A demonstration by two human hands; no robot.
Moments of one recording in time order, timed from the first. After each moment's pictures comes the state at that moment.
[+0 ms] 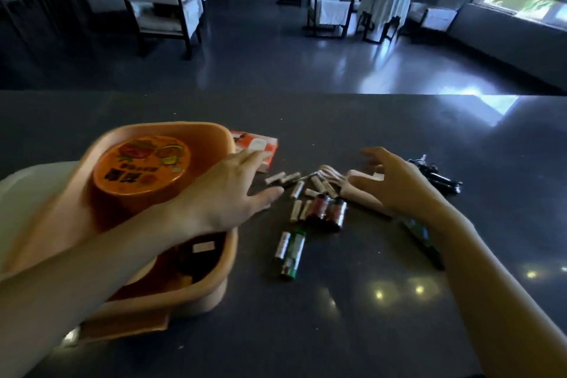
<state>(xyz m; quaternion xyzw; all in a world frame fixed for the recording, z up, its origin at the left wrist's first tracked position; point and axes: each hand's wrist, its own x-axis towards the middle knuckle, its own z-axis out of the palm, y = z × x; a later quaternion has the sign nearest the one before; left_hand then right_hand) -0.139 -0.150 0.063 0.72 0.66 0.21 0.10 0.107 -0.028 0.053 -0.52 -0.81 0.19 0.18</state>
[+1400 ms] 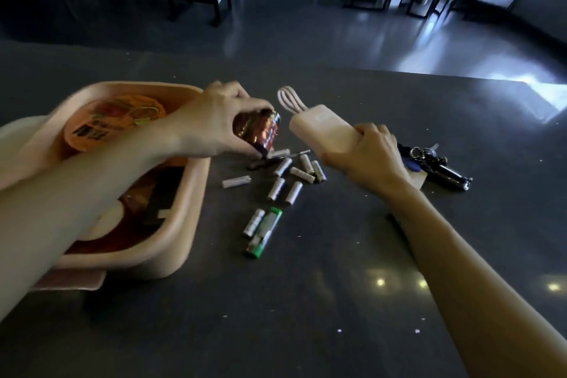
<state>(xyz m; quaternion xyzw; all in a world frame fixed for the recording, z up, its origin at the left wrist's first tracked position) -0.130 -0.094 0.076 0.71 0.68 0.18 0.03 0.105 0.010 0.032 -0.53 -0.80 0.20 0.21</state>
